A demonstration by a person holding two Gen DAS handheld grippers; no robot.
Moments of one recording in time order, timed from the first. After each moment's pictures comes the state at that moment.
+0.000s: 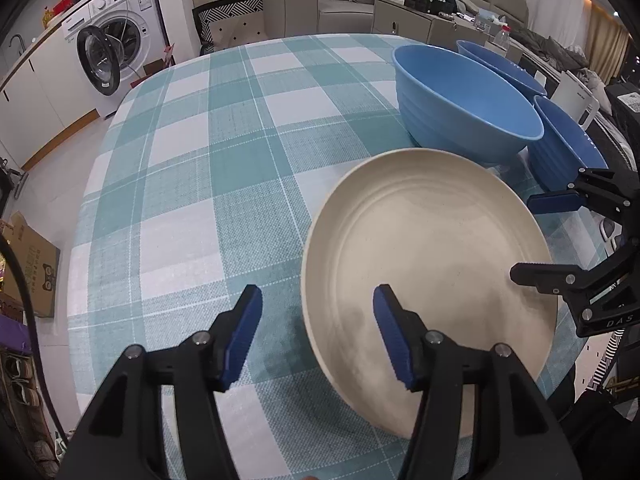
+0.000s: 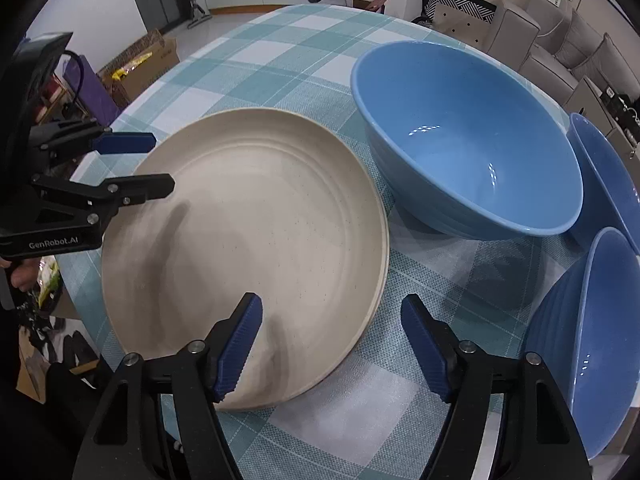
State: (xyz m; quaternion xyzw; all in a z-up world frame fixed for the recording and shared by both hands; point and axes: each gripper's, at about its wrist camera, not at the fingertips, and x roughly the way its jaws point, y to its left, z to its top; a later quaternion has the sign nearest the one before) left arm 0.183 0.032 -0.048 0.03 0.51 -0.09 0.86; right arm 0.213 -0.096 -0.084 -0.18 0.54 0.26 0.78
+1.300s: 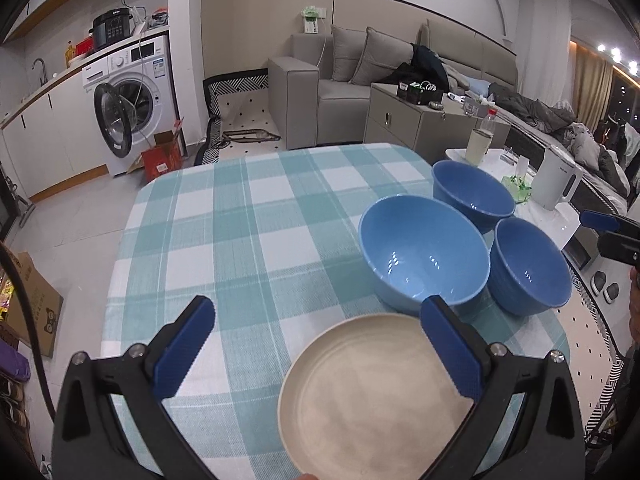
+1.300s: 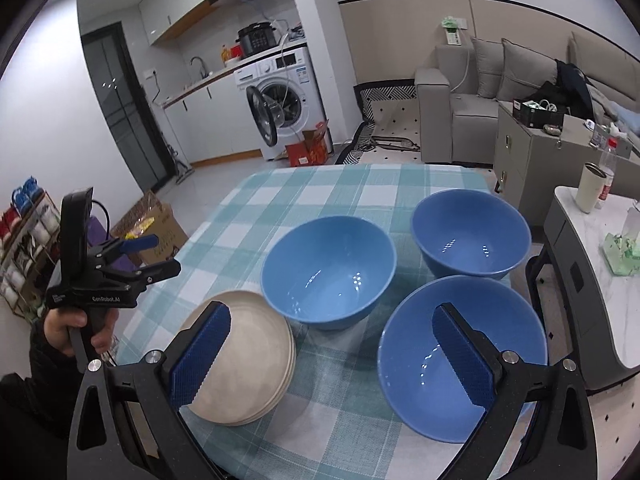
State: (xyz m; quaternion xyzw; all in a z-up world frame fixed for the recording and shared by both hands) left arm 0.210 0.010 0.066 0.00 0.38 -0.08 0.92; right arm 0.202 -0.254 0.075 0.03 0.38 0.24 0.89
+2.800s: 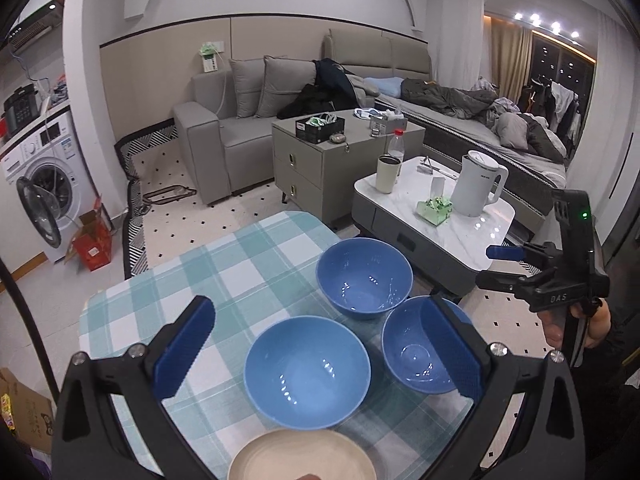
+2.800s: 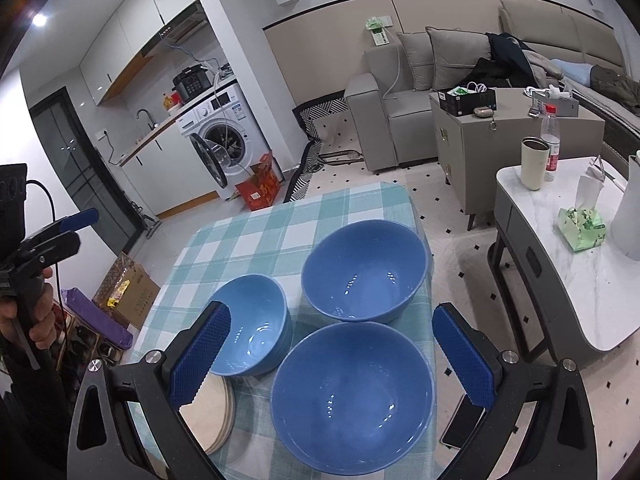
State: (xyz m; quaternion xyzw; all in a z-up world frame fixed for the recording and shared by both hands) left arm 0.288 -0.119 0.208 0.06 0.35 -0.24 0.90; right arm 0.260 -0.377 0.106 0.11 0.38 0.16 0.91
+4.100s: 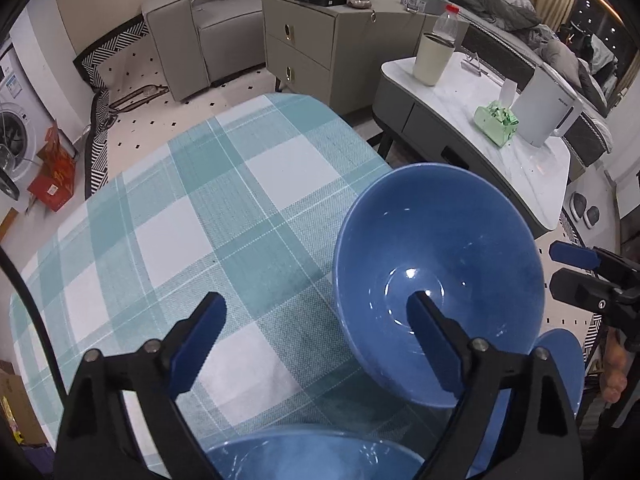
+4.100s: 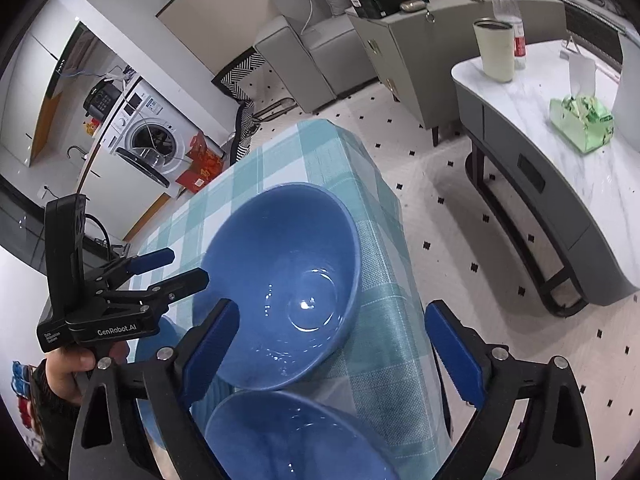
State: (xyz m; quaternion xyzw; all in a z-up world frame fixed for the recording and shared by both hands) left arm 0.498 -0.223 0.000 0.10 0.54 -0.21 0.81; right arm 0.402 -0.417 -0.019 0.22 0.50 0.08 0.83
